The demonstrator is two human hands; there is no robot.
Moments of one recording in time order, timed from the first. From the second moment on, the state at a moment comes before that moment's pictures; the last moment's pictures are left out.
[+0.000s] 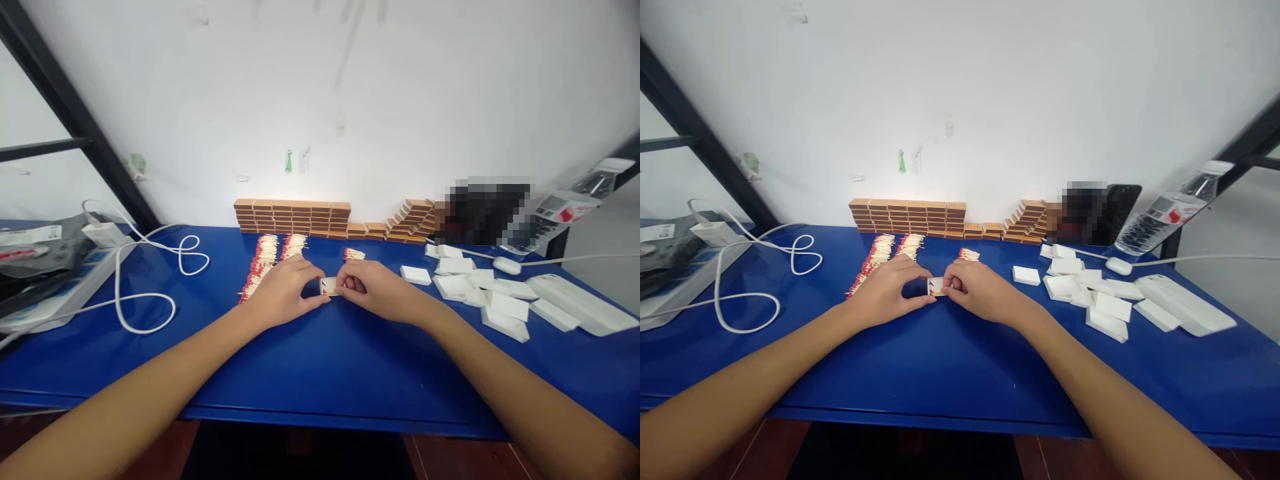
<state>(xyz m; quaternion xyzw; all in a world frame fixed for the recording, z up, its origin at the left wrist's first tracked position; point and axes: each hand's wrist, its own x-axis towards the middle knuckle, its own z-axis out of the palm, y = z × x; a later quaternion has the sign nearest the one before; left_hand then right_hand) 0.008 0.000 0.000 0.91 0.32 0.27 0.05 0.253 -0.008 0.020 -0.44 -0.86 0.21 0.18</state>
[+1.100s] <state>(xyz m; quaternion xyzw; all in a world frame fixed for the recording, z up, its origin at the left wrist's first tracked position) 0.009 0.001 0.000 0.90 0.34 0.24 0.07 0.295 0.024 0.018 -0.53 -0.82 0.14 0.15</state>
